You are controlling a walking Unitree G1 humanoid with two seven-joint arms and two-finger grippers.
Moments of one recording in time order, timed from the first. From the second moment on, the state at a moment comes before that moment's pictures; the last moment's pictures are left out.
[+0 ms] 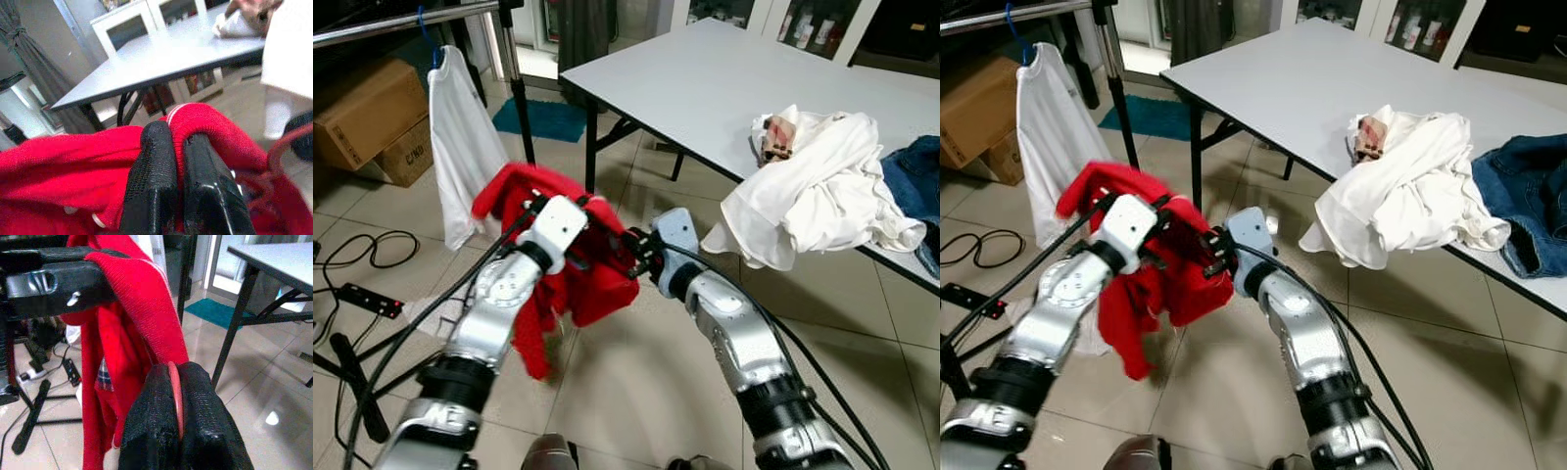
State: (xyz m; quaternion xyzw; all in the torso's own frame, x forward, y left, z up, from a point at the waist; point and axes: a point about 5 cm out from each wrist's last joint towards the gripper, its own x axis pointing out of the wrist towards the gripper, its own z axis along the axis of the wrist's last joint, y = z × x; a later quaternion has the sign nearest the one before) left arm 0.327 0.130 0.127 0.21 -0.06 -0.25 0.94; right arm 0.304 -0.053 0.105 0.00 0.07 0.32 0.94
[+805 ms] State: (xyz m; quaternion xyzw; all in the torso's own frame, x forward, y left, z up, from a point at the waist) left arm 0.316 0.107 0.122 0.19 -0.06 -0.37 0.91; right arm 0.281 -0.137 0.120 -0.04 -0.01 0.25 0.97
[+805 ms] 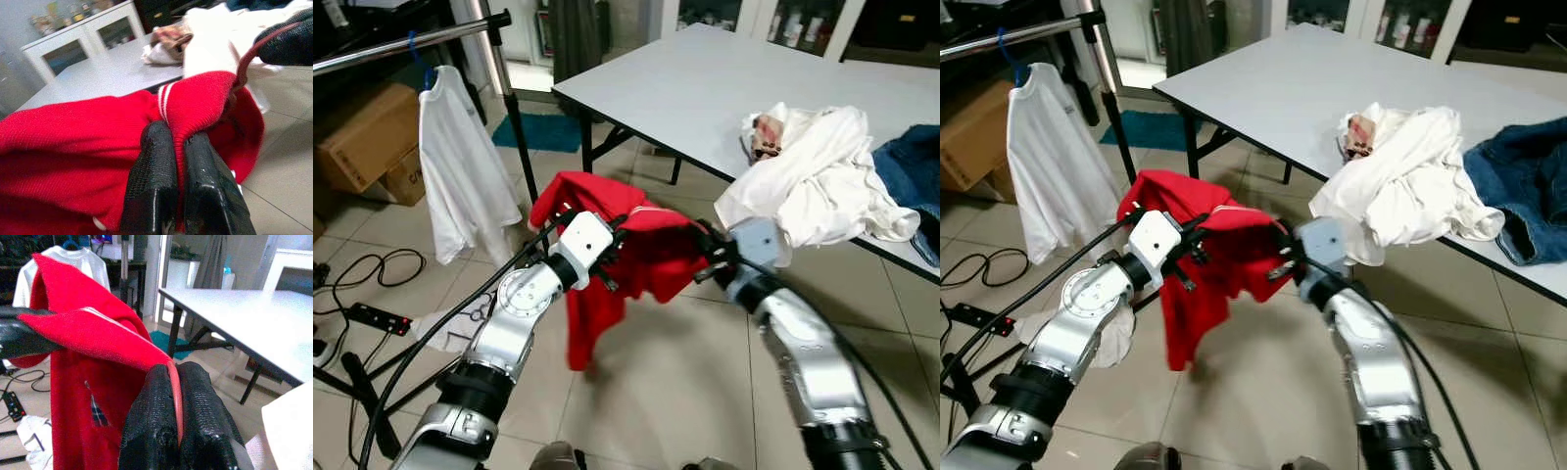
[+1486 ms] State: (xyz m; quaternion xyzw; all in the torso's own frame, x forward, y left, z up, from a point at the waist) left arm 0.329 0.101 0.133 0.26 -0.09 -0.37 0.89; right arm 0.285 -0.122 0.123 -0.05 0.00 0.27 0.96
